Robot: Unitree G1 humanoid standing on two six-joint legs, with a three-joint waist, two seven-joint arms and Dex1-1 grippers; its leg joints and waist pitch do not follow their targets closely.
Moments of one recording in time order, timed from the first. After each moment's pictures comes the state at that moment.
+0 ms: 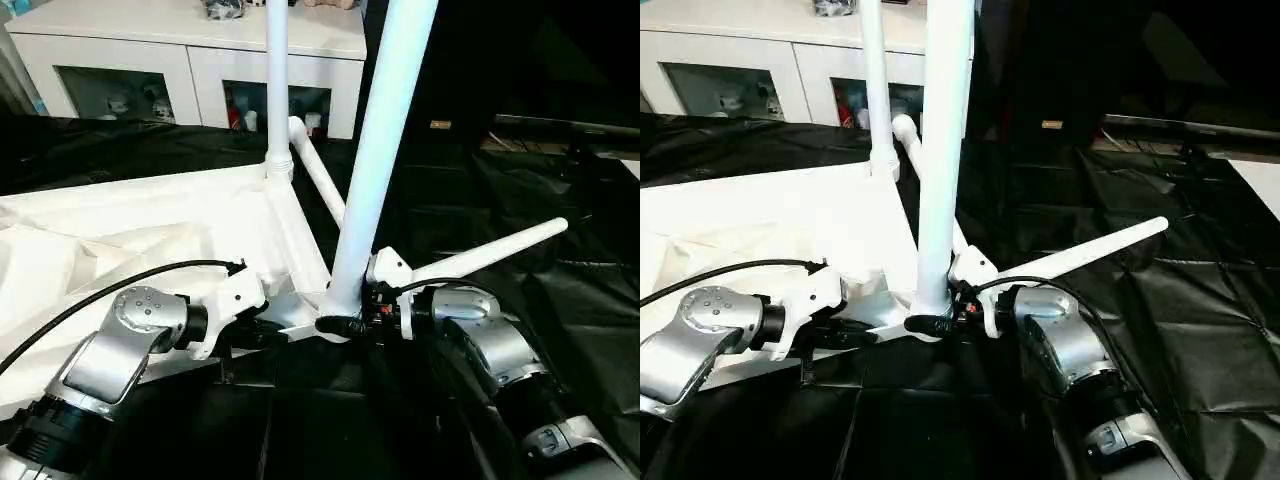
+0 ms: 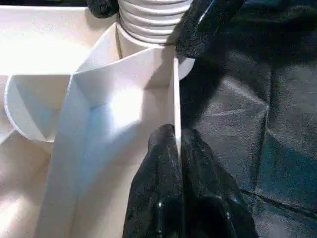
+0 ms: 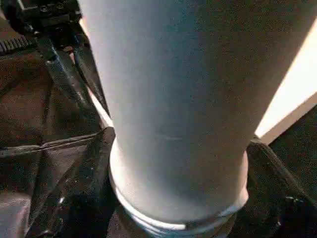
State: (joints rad) left arm -0.31 0.58 -0.28 0.03 -0.07 0.43 -1.11; right arm -0.46 -0.23 0.25 0.52 0.13 0.06 1.01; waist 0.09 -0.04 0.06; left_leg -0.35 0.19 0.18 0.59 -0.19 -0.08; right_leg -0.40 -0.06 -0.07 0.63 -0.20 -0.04
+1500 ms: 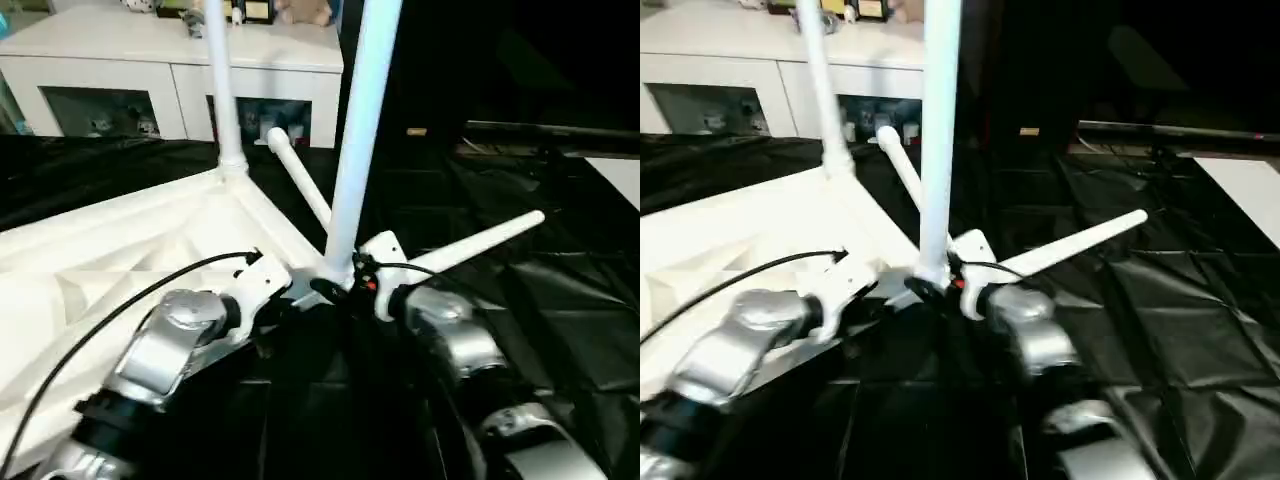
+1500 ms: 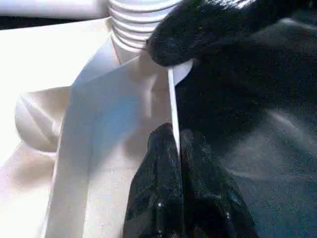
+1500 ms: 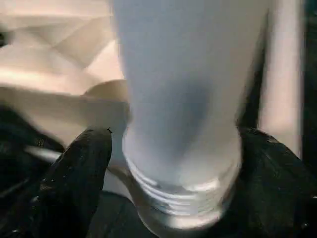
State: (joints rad) left arm -0.35 0.44 -0.29 0.12 0.02 0.48 -0.87; right arm -0.54 -0.10 0.15 0.71 0.08 0.01 0.75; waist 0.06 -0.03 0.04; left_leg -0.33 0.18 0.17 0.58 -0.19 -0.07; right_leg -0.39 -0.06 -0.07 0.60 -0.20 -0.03
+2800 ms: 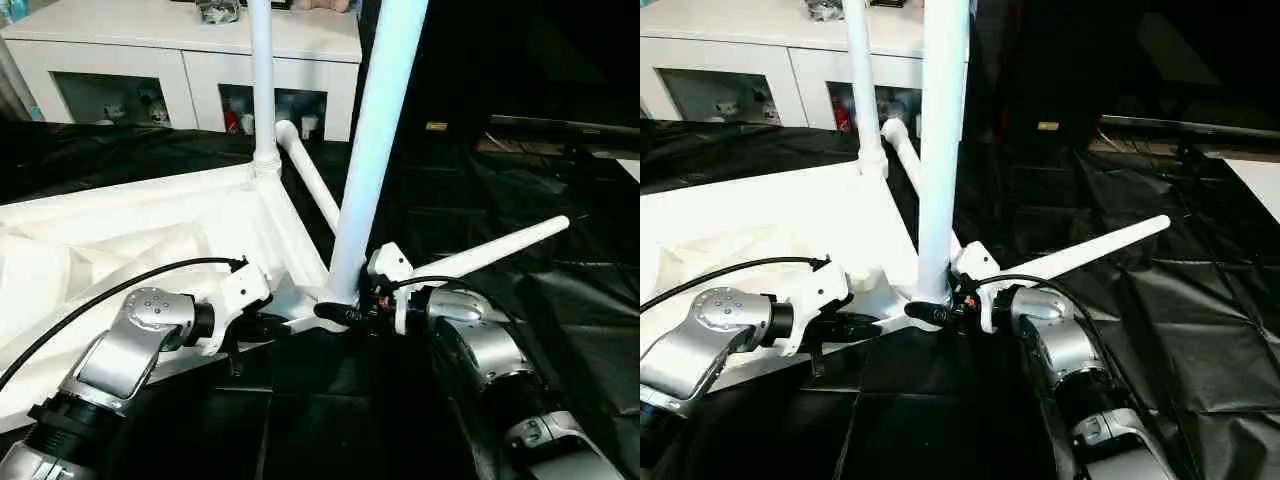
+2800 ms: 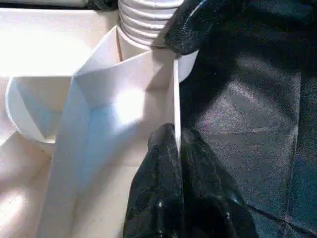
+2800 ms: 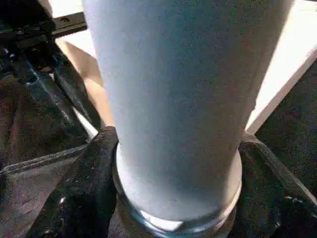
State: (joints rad) left arm -0.33 0.54 -0.27 0.09 -0.06 0.43 -1.05; right arm -0.49 -0.17 0.18 0.65 0.11 -0.02 0.96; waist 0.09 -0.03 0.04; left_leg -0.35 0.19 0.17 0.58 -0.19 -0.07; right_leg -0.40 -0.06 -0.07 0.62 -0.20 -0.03
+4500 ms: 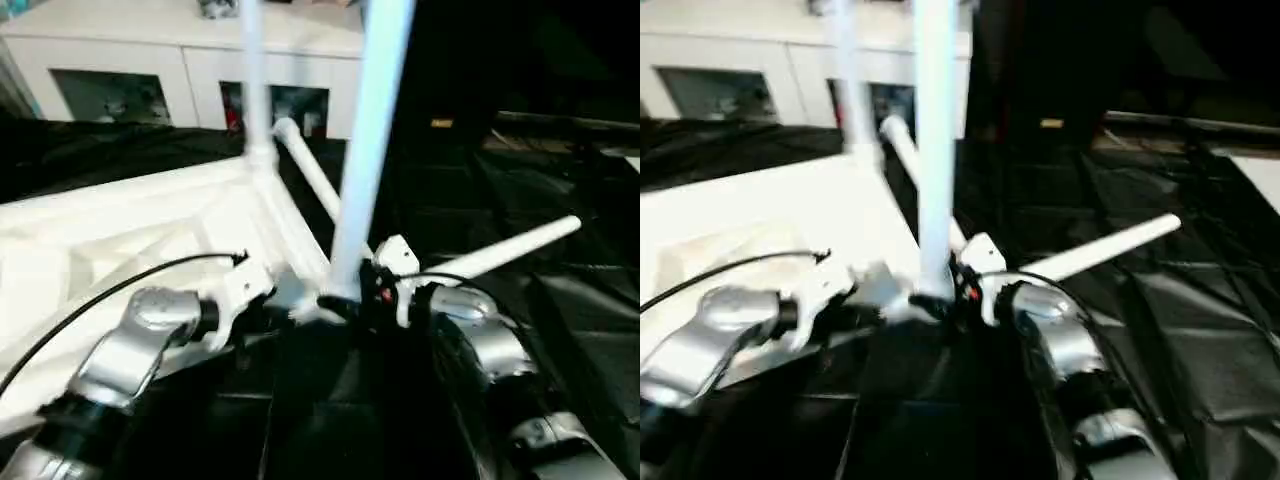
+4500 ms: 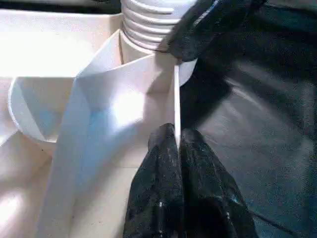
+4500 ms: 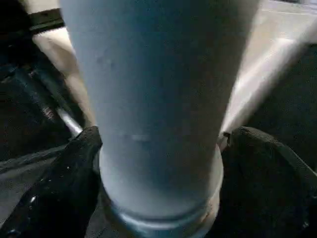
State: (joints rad) left arm -0.31 0.55 -0.26 0.06 -0.10 0.44 -1.08; right arm -0.47 -0.22 0.21 0.55 0.10 -0.01 0.98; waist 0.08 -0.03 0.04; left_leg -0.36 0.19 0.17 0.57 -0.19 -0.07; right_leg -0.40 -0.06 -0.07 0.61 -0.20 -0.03
